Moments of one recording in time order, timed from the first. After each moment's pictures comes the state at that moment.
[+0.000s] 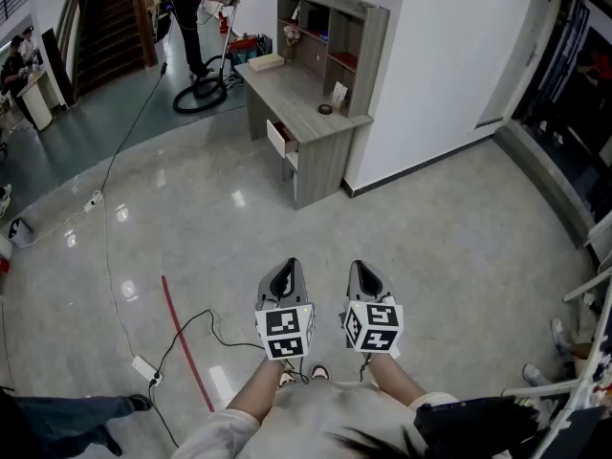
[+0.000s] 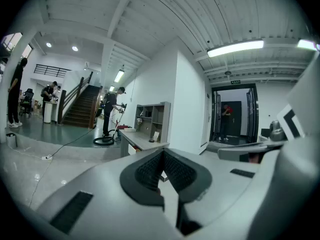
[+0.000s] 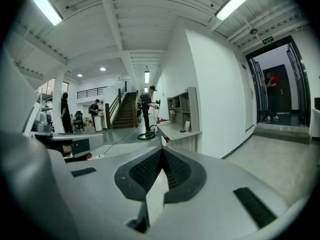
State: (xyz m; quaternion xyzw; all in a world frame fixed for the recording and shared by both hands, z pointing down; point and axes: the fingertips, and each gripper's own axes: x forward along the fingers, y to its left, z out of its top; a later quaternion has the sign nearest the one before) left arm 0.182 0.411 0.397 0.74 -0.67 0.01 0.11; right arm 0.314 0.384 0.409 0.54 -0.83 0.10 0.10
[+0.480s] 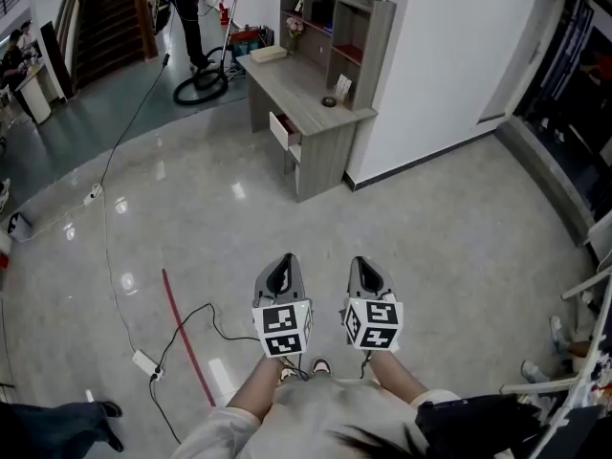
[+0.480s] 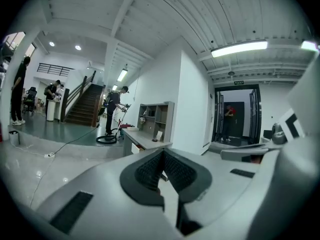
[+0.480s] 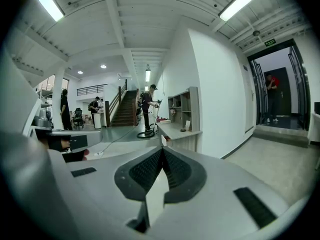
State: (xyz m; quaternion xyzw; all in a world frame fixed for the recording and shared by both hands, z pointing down) left arm 0.156 0.414 0.401 0.73 -0.68 0.01 0.11; right arm 0.297 0.386 0.414 0.54 -0.83 0.09 0.11
